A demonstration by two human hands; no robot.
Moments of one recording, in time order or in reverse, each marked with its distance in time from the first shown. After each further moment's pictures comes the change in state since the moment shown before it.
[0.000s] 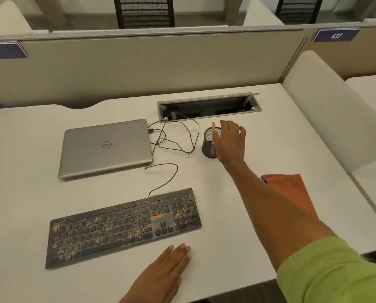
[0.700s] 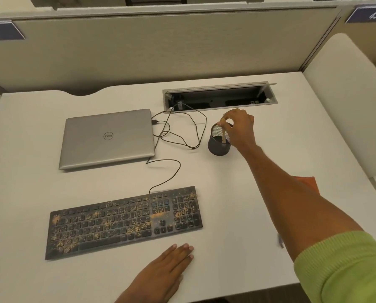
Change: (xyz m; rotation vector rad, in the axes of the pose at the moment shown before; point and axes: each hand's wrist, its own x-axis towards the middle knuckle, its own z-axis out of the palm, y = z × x) left_hand 0.007 0.003 0.010 -0.016 -0.011 0.004; right_hand 0.054 0.030 0.021 0.444 -0.168 -0.001
